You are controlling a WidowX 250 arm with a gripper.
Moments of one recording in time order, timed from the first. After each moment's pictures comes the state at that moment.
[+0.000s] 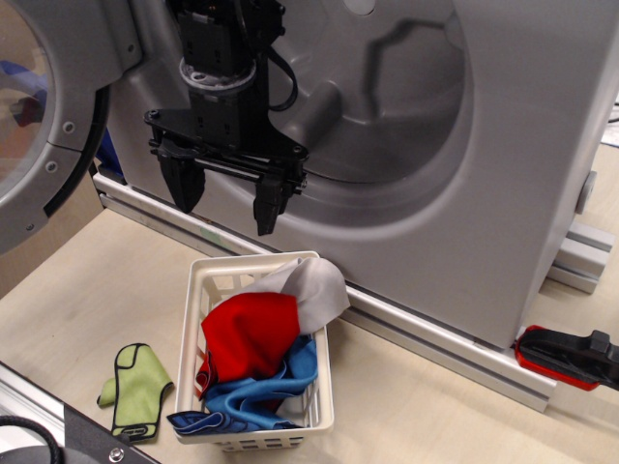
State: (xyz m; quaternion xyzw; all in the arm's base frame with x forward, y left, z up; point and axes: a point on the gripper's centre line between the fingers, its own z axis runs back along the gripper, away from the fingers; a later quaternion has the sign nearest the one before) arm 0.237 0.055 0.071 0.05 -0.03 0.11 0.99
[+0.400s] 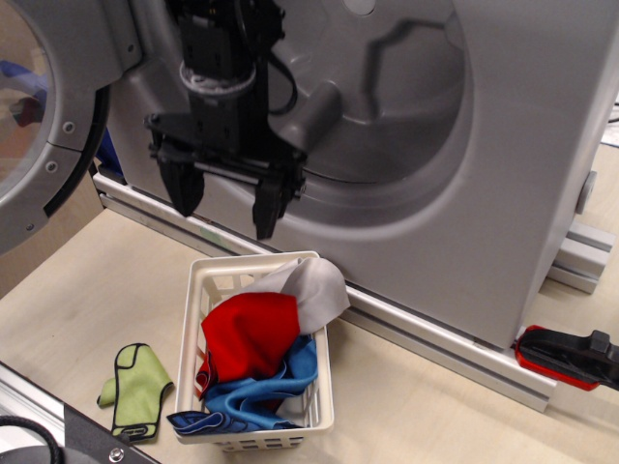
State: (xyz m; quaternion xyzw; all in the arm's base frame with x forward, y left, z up) arm 0.231 0.054 0.064 0.05 -0.02 0.10 0.99
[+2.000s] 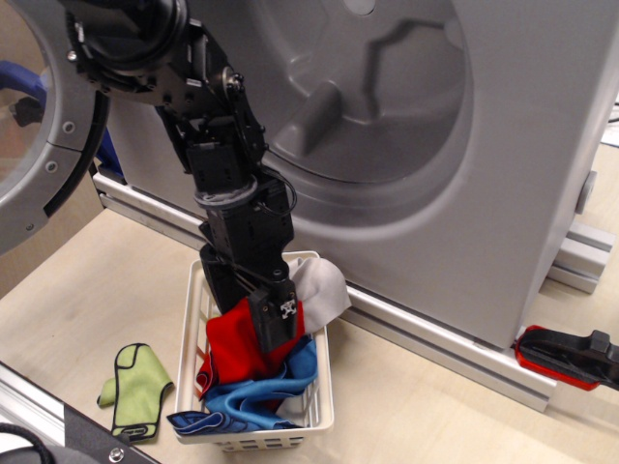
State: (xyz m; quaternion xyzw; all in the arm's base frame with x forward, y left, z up) arm 0.211 0.030 -0.012 -0.11 0.05 -0.16 0.98
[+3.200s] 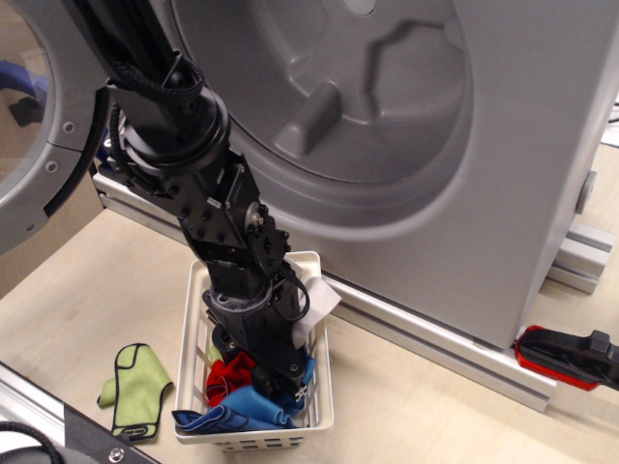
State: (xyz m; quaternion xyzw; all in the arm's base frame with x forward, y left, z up) arm 0.198 0.024 -0.065 0.00 -0.02 -0.12 0.99
